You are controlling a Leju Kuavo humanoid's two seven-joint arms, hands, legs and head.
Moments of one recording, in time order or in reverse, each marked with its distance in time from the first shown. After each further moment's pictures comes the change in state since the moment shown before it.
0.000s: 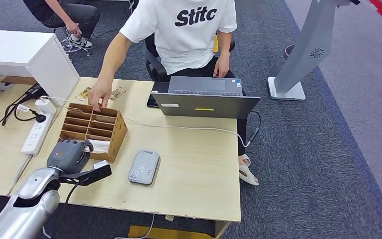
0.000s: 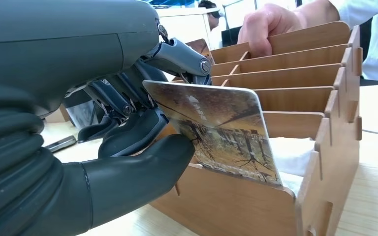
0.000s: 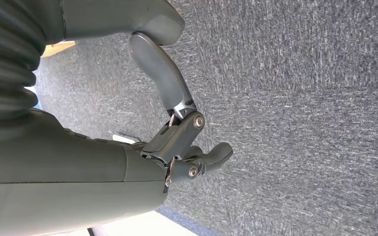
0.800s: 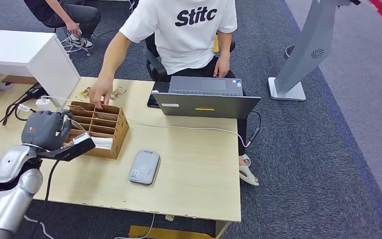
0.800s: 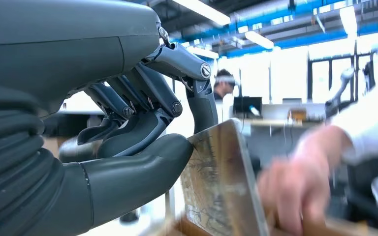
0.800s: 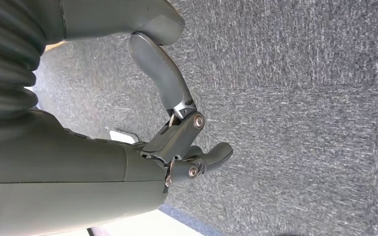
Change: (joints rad) left arm -0.100 0.021 0.127 -0.140 0.038 0.046 0.002; right arm -0.001 -0.002 0.006 0.000 0.011 -0.006 -0.007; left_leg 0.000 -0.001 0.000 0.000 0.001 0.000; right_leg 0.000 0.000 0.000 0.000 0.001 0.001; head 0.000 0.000
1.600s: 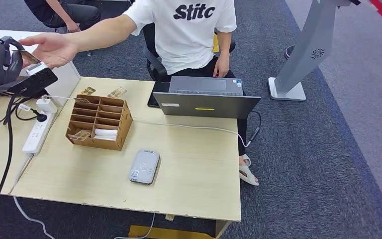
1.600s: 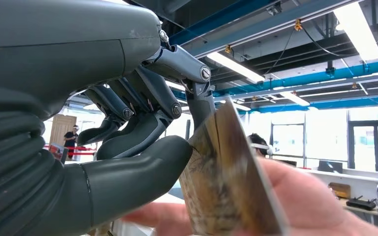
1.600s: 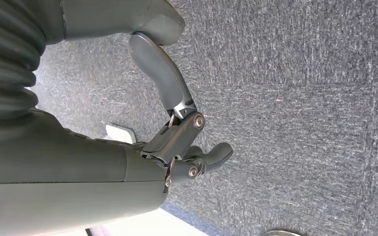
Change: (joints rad) left arm -0.376 0.016 0.035 0.124 -0.037 -0.059 0.054; right arm -0.007 -0.004 0.011 0.000 0.017 0.000 0.000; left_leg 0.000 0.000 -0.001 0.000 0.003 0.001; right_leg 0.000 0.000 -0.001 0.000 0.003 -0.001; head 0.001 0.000
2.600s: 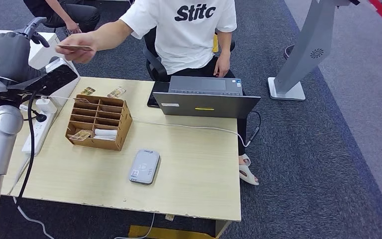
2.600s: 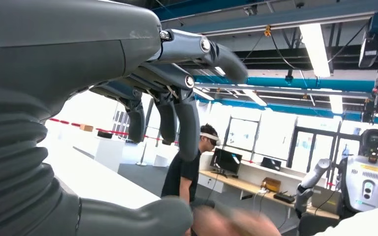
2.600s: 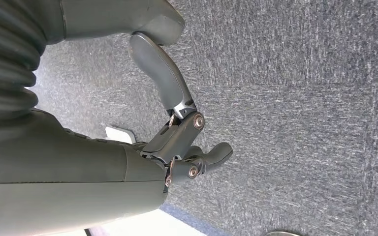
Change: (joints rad) left arm 0.033 -0.114 0.000 -0.106 0.121 -0.027 -0.033; right arm -0.001 0.000 0.001 0.000 -0.008 0.000 -0.004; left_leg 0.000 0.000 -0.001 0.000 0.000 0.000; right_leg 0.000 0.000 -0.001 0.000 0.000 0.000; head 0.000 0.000
